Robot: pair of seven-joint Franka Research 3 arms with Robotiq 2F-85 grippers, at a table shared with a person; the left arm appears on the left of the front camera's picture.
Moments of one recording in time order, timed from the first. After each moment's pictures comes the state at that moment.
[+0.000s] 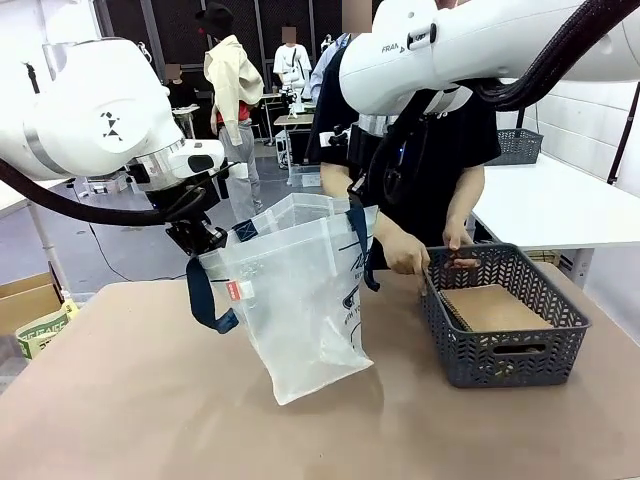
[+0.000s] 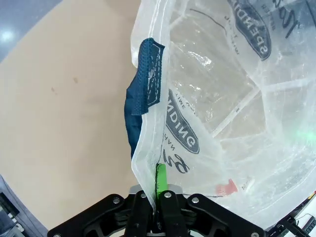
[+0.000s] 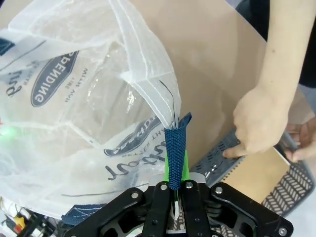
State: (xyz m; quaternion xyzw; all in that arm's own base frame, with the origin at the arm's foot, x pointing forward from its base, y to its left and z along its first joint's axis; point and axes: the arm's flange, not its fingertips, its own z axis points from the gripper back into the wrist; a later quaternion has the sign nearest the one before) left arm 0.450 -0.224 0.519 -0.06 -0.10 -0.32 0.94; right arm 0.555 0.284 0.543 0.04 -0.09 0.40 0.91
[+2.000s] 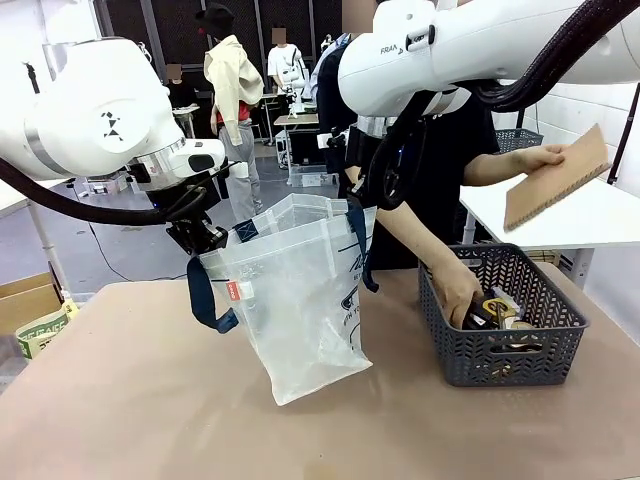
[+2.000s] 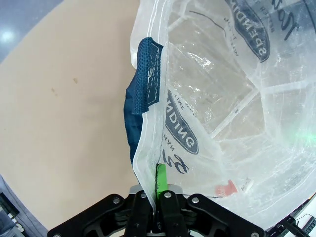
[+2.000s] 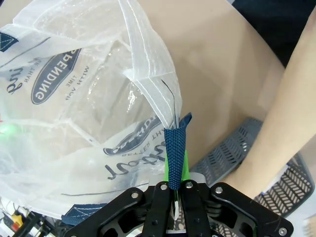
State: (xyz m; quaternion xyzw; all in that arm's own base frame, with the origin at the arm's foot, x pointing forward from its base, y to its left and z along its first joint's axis) left arm 0.450 -0.225 0.519 -0.06 -0.10 -0.32 0.94; right arm 0.555 0.286 0.542 0.04 -0.09 0.41 0.91
